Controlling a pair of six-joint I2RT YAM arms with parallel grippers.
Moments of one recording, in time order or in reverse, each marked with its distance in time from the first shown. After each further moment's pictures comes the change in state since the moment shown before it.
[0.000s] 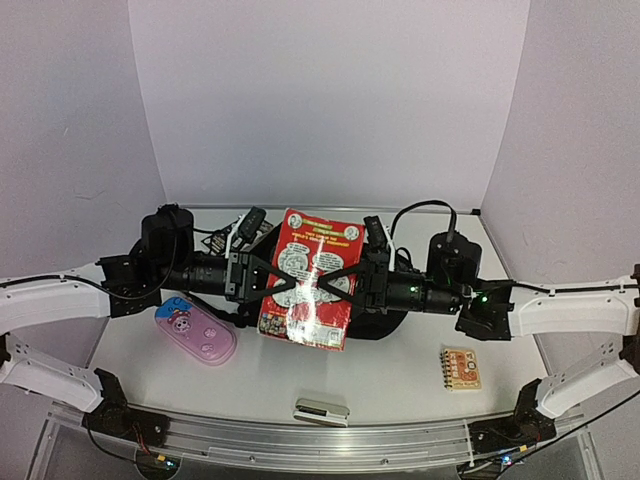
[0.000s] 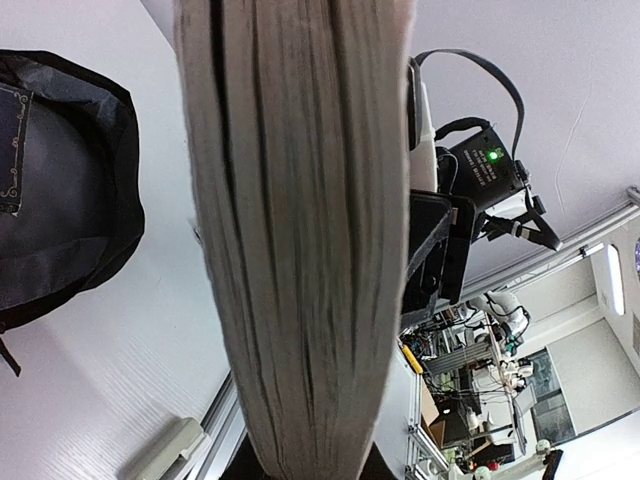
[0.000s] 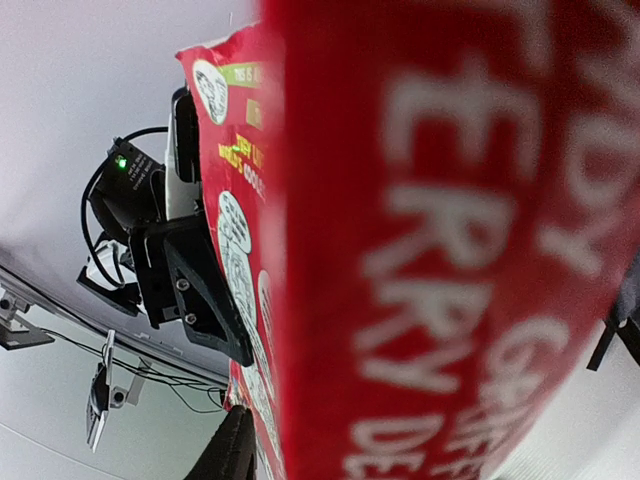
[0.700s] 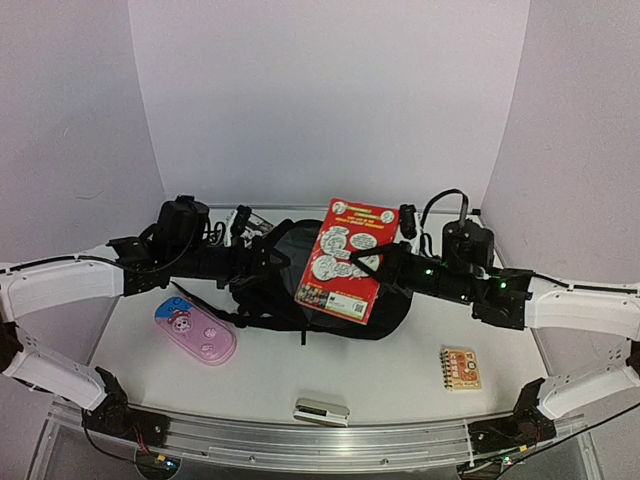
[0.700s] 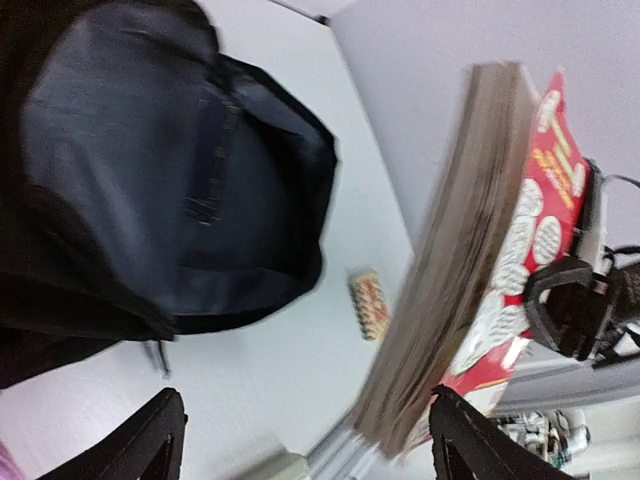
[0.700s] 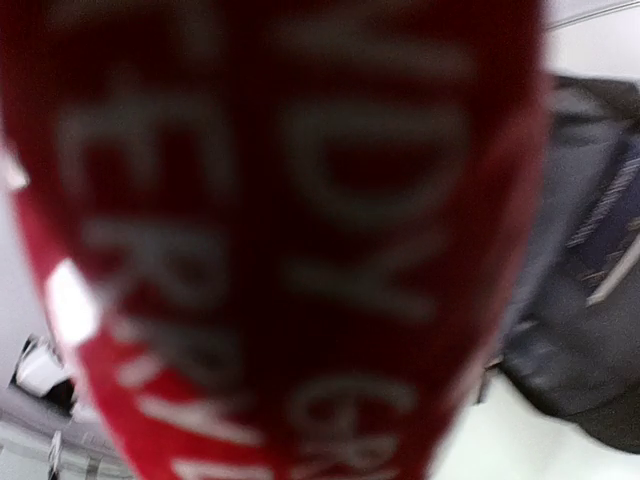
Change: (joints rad) left arm 0.134 0.114 0.097 -0.240 -0.228 -0.001; right arm -0.107 -0.085 0.017 -0.212 0.245 0.011
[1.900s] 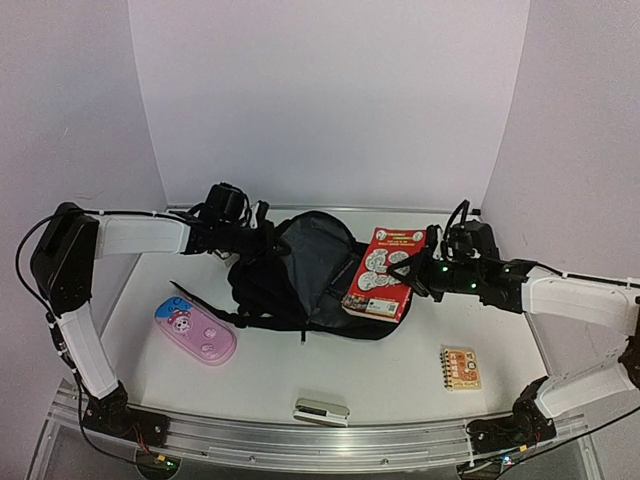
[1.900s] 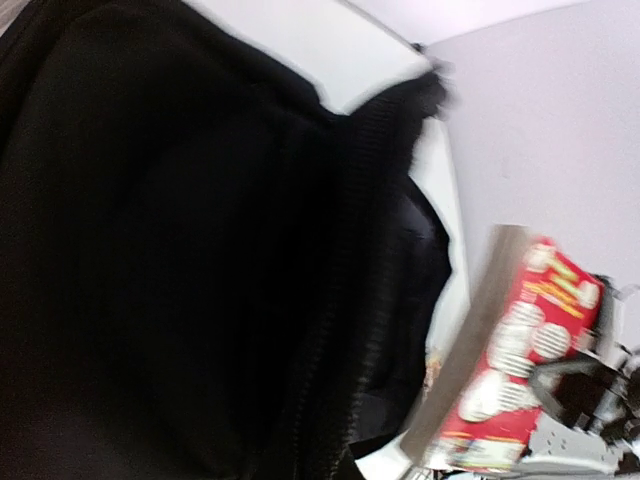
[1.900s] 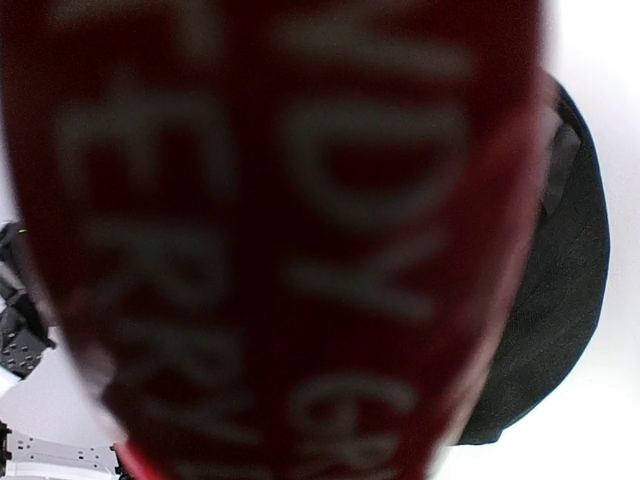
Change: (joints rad) left arm 0.191 0.524 0.327 0.032 0.082 0.038; right arm -0.285 0.042 -0.037 -0.239 -0.089 0.022
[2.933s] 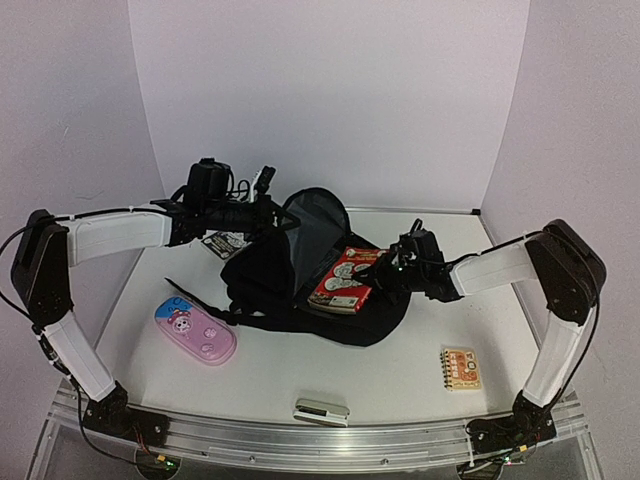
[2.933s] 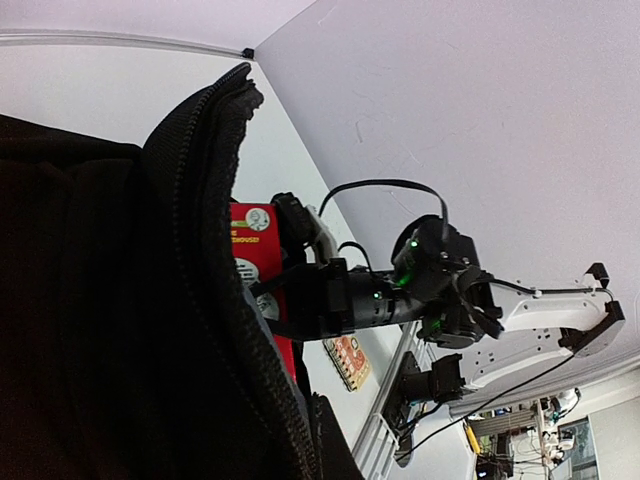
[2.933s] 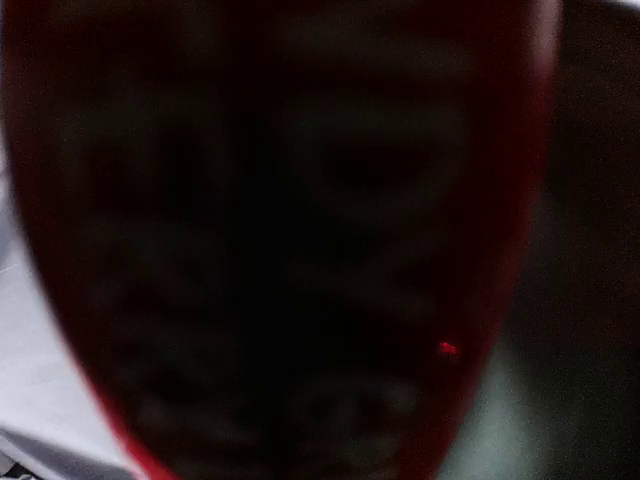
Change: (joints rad) left arm -0.003 -0.130 0.015 0.126 0.230 0.095; right arm -0.036 0.560 0.178 0.332 -0.141 0.265
